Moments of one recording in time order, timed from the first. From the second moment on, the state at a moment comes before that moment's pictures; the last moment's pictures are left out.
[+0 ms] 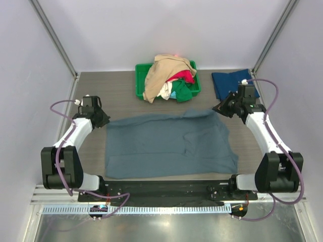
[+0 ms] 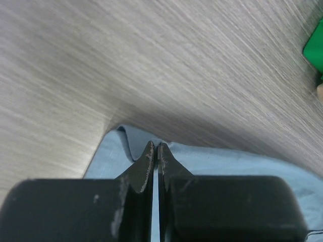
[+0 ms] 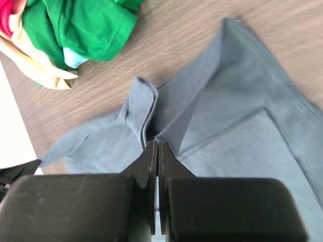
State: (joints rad) left arm 0.03 1.42 0.90 -0.38 -0.05 -0.64; right arm 0.00 1.36 1.05 -0.45 -0.27 0.67
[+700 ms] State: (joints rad) left arm 0.03 1.29 0.77 -0.38 -0.10 -0.69; right arm -0.08 0.99 0.82 -0.58 -0.21 0.67
